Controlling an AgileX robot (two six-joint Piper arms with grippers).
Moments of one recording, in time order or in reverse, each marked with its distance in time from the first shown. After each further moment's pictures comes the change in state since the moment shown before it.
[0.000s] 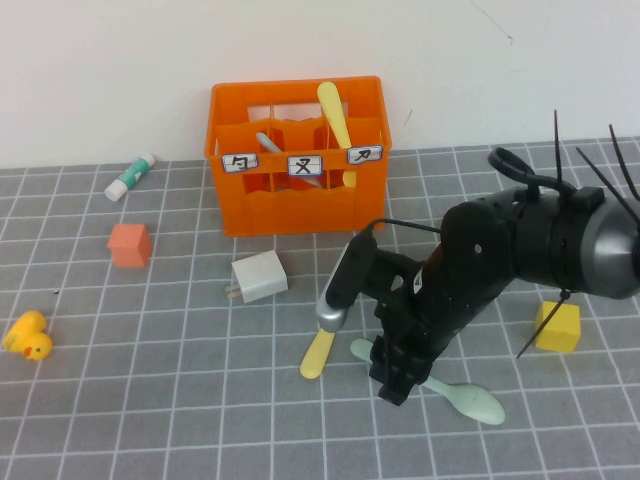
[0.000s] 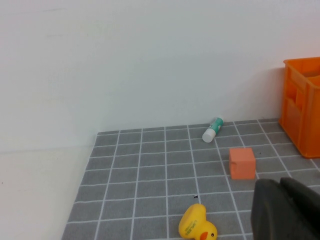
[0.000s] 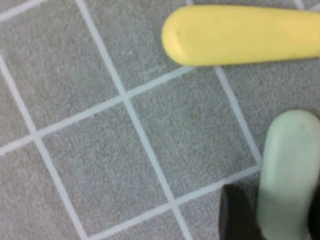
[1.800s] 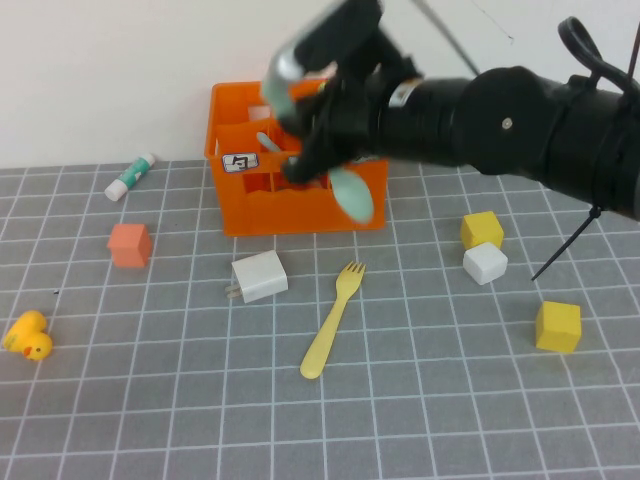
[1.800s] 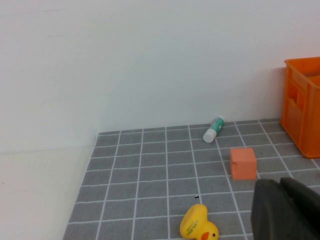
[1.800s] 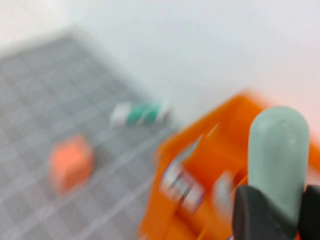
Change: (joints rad) right arm -0.001 -0.098 -0.234 0.324 -0.504 -0.084; left arm 0.000 0.000 0.000 0.004 0.000 -0.002
